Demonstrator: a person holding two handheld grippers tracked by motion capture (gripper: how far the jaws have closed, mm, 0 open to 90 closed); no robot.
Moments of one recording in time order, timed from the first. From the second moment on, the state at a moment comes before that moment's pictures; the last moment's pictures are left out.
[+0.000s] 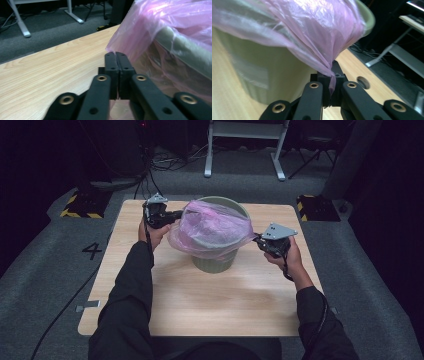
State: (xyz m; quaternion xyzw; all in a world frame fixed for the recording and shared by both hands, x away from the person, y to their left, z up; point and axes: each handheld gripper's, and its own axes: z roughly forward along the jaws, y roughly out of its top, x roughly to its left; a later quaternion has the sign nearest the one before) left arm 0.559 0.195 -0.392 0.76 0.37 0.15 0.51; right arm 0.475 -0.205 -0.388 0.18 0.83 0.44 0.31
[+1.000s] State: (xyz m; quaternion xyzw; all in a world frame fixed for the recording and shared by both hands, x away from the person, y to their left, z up) left arm 0.545 0.199 -0.390 0.75 0.35 0.17 0.53; right arm 0.490 -0.211 -0.408 0.23 0.81 0.42 0.33
